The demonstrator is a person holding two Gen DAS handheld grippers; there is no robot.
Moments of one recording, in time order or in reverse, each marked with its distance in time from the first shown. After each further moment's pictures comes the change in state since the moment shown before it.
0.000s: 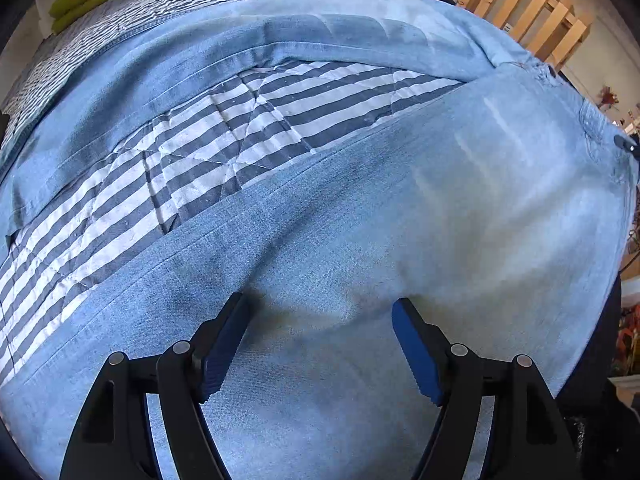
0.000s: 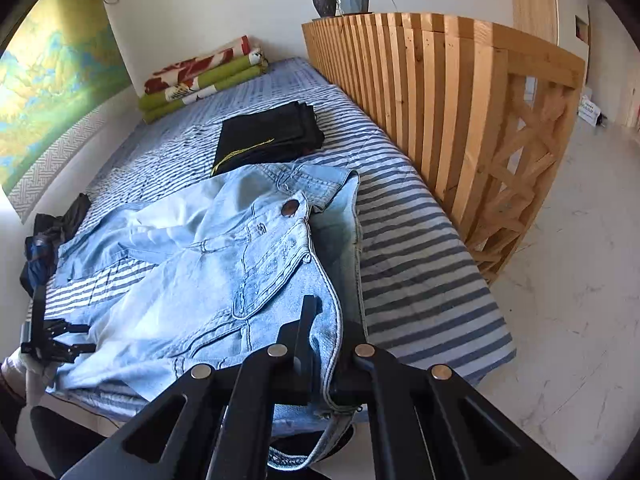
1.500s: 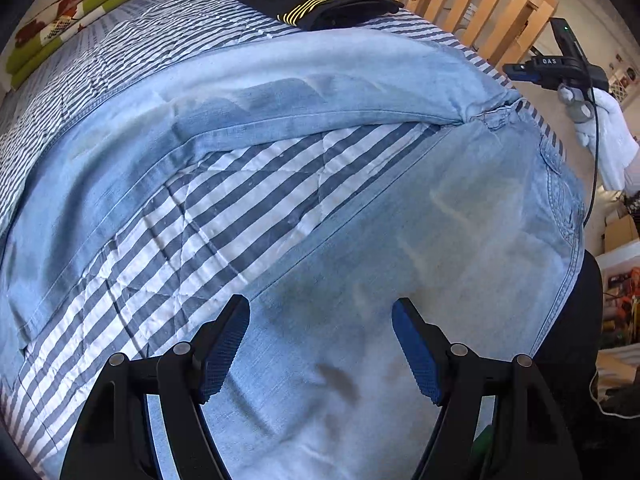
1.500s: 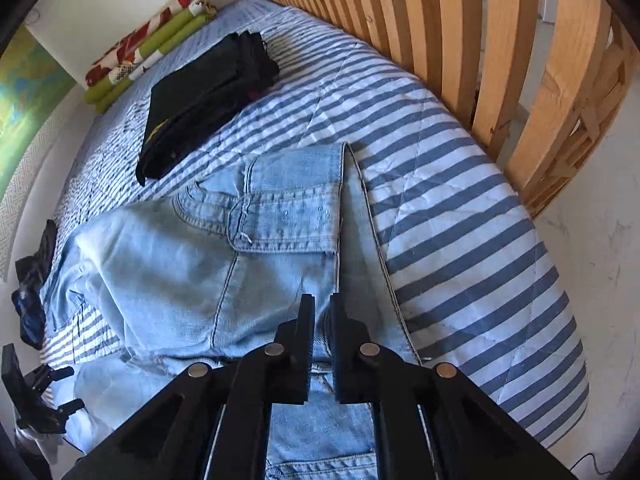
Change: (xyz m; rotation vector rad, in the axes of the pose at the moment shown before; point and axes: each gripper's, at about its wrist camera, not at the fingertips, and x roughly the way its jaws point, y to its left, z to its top) left arm -0.011 -0.041 0.084 0.145 -0.001 -0.050; right arm 0.164 -0.022 0.096 0.219 0.199 0.023
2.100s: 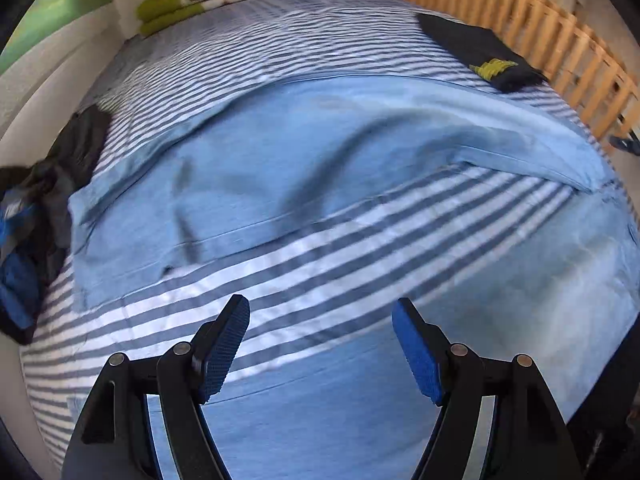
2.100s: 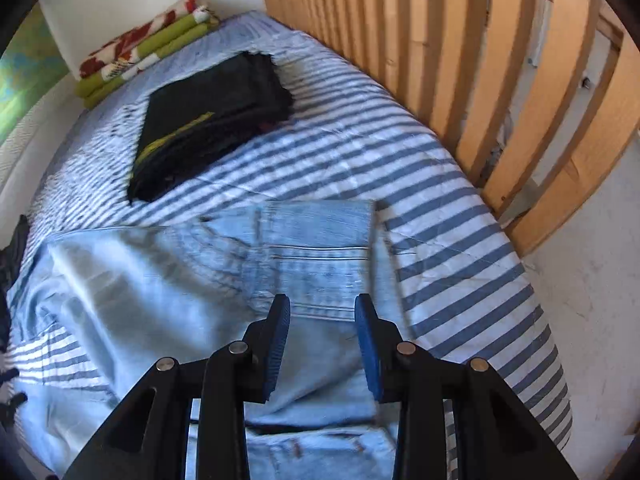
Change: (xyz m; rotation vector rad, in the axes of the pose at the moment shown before) left arm -0.077 0.170 -0.081 -0.337 -0.107 0.295; right arm -0.004 0.077 0.003 -0.184 -0.075 -0.079
